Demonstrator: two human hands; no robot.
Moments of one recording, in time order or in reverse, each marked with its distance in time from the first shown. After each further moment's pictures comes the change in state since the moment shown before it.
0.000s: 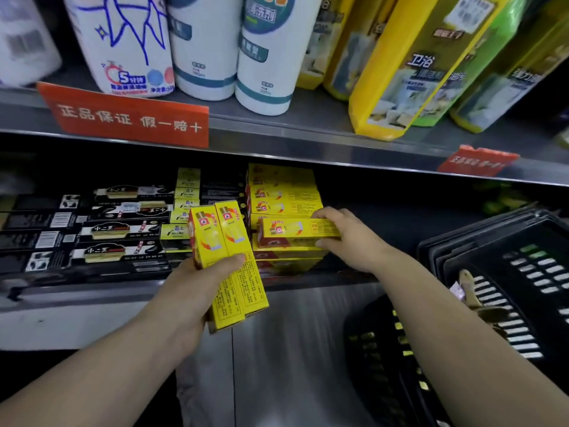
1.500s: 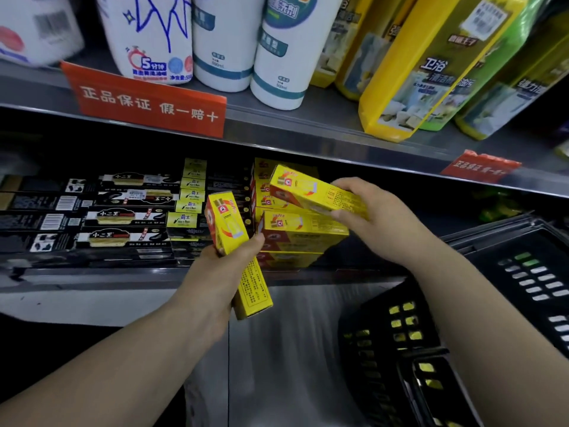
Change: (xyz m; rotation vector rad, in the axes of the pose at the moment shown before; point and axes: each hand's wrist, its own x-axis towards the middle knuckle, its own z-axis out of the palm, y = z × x) left_hand -0.008 0.000 0.019 -0.163 -0.003 0.041; right_hand -0.035 -0.043 -0.046 -0.063 0.196 -0.173
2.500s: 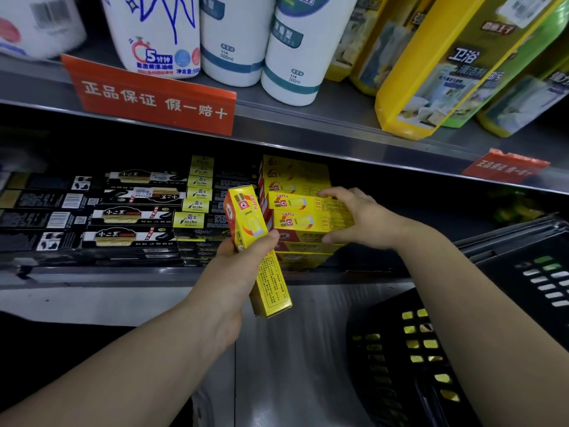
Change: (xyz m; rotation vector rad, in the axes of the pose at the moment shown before) left_hand 0.012 -0.004 0.005 0.041 0.012 -0.004; right_hand 0.047 0.041 0.033 -0.015 -0.387 0.119
